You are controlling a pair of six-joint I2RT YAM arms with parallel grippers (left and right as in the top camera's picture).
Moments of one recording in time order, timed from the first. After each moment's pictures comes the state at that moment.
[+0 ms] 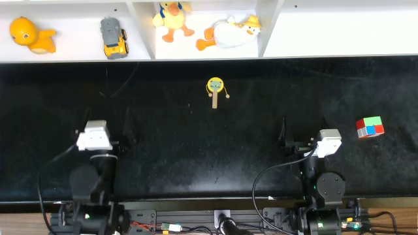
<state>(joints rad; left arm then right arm) -0.06 0.31 0.08 0.20 -0.08 -0.02 0.06 0.01 0.02 -0.02 0.00 0.12</state>
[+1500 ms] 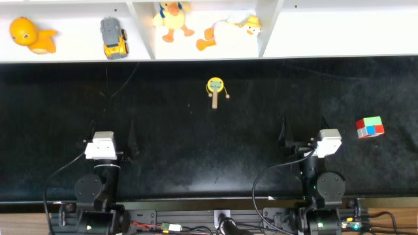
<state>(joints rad) -0.06 0.02 0.01 -0.08 -0.06 0.04 0.06 0.01 0.02 -0.02 0.00 0.12</state>
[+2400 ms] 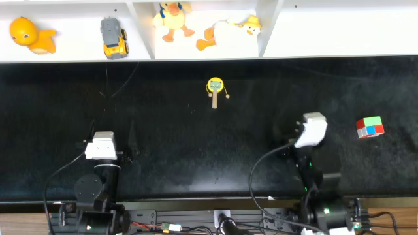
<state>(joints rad) -0.06 0.02 0.01 -0.08 -0.06 0.04 0.16 0.43 0.26 -0.20 -0.07 0.14</state>
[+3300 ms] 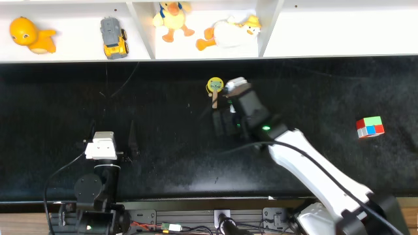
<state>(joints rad) -0.06 0.02 0.01 -0.08 -0.06 0.04 0.61 1.44 0.87 -0.42 0.05 0.28</state>
